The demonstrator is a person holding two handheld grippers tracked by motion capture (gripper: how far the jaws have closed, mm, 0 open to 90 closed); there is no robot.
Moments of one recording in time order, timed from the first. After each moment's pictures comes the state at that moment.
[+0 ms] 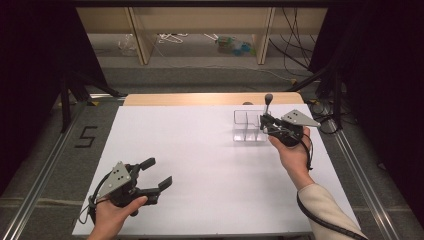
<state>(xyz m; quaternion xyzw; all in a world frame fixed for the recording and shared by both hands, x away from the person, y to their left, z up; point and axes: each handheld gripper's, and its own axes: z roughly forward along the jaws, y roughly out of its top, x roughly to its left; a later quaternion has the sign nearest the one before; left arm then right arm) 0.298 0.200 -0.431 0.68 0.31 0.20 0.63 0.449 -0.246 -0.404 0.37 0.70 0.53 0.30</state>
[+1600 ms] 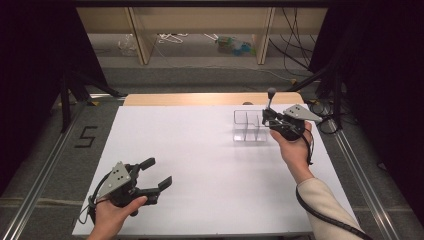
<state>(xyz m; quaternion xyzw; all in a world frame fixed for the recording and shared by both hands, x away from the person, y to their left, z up) 0.298 0.201 -0.431 0.68 0.31 0.20 0.63 0.463 -0.251 -0.398 0.38 0.69 0.53 0.31</state>
